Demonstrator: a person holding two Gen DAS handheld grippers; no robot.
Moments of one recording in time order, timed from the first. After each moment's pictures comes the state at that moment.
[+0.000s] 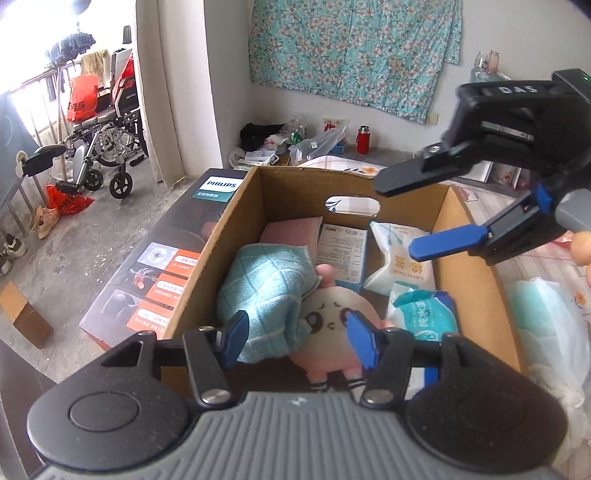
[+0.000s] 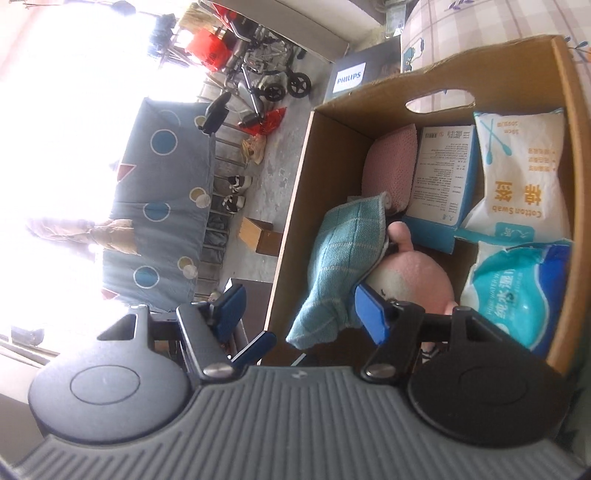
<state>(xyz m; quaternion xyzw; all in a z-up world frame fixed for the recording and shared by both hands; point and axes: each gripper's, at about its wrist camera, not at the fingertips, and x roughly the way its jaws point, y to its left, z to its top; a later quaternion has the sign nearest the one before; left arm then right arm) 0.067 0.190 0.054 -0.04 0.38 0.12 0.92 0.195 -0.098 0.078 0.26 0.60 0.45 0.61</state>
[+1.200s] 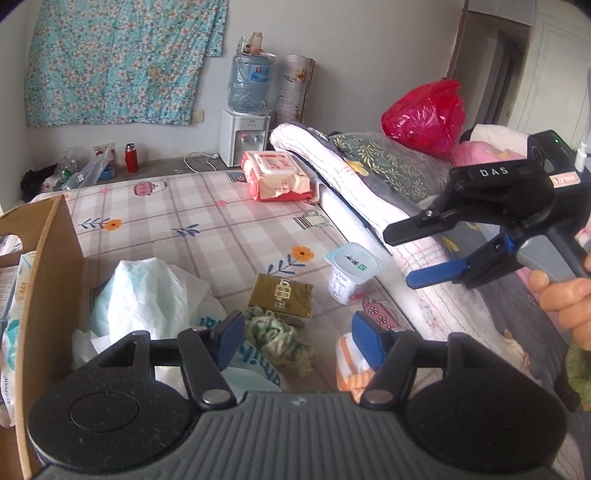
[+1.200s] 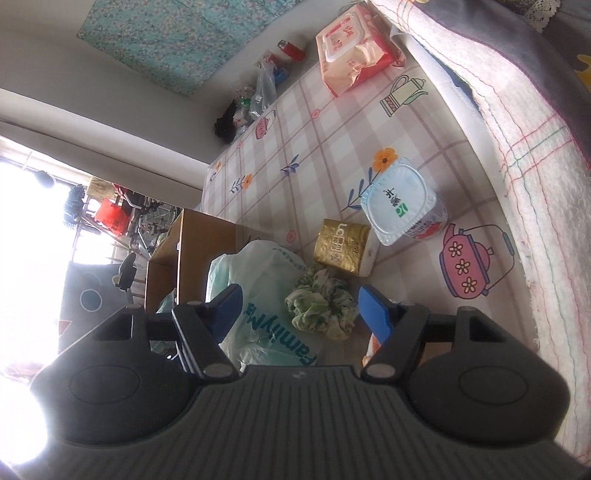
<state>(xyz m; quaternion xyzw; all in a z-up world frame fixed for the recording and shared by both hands) 0.082 -0.114 0.009 0.00 0.36 -0.20 0.91 0.111 -0.562 0.038 0.36 0.53 0.20 0.75</state>
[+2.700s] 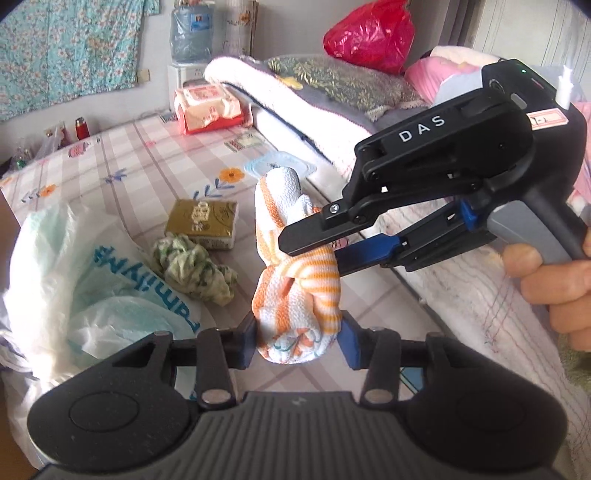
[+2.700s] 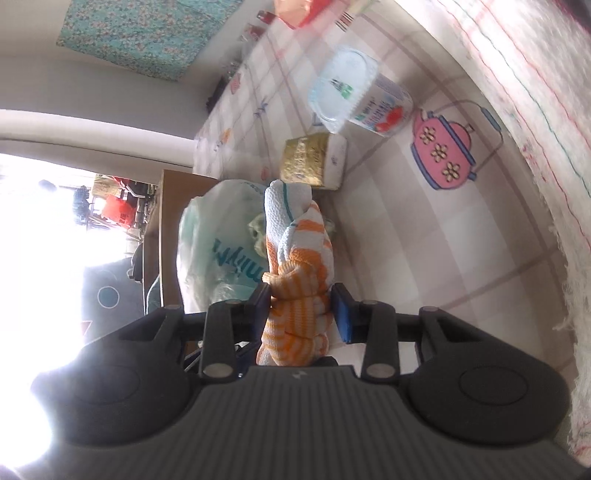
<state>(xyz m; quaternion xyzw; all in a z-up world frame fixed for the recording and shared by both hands) 0.051 -0.167 -0.029 0.07 0.41 -0.25 0.87 0.061 -0.545 -0.025 0.40 0.55 0.21 0.70</state>
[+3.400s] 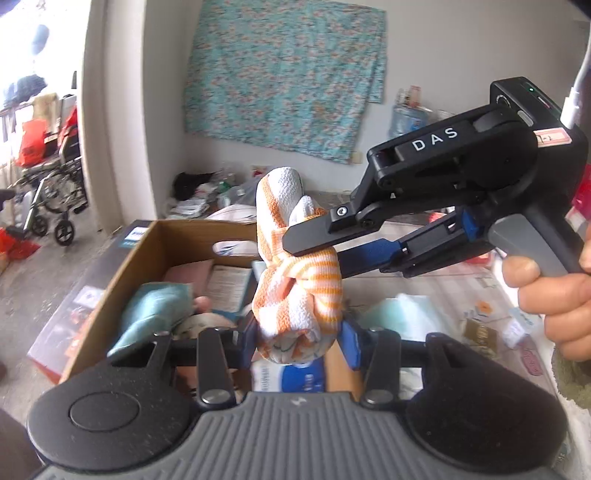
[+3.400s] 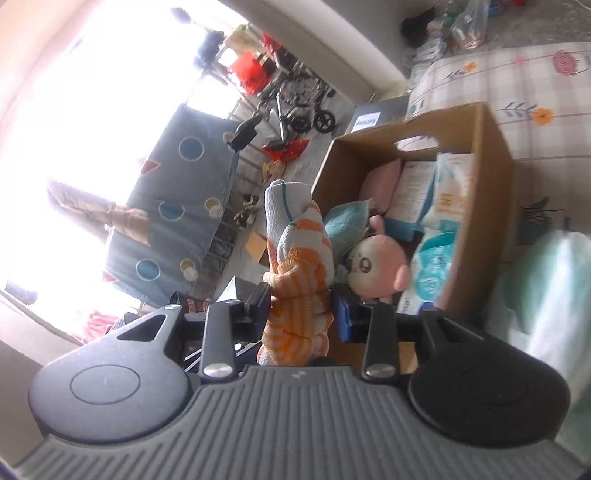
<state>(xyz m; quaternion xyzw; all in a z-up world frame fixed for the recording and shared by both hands) 0.031 0.088 0.081 -0.04 0.31 0.05 0.95 0.158 -0.199 0.121 0.22 0.53 0.50 0.65</state>
